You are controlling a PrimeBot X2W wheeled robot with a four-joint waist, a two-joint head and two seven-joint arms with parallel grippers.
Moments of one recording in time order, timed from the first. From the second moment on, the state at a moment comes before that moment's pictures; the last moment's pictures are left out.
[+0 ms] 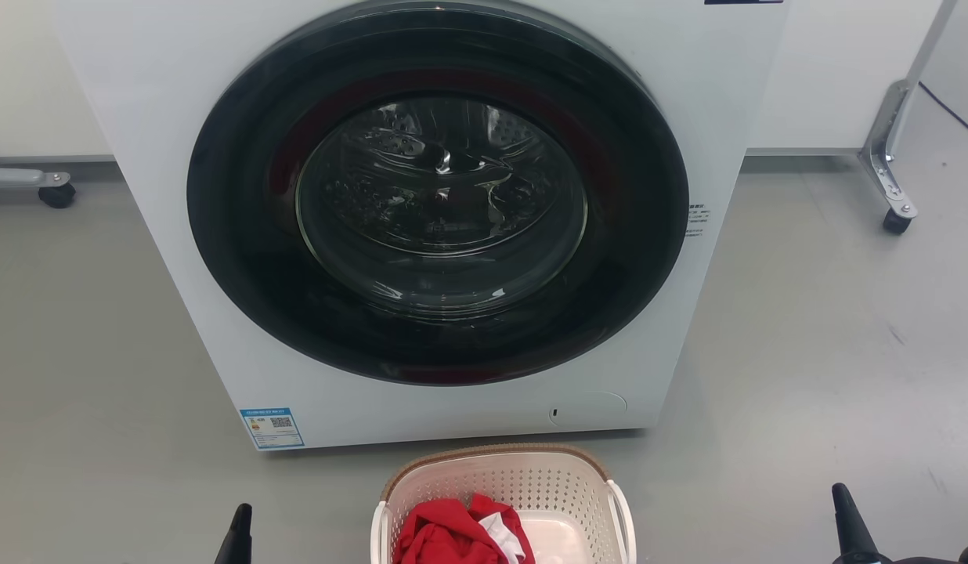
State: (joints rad) left arm 0.00 0.07 -0.03 0.24 -1.09 -0.03 0.00; right arm -0.03 -0.11 0.02 0.27 1.11 0.03 -0.02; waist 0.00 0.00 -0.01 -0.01
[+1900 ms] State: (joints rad) left arm -0.08 0.04 0.09 0.29 -1.60 -0.12 0.11; right arm -0.09 -0.04 -0.13 0.30 1.60 0.12 0.11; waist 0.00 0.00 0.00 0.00
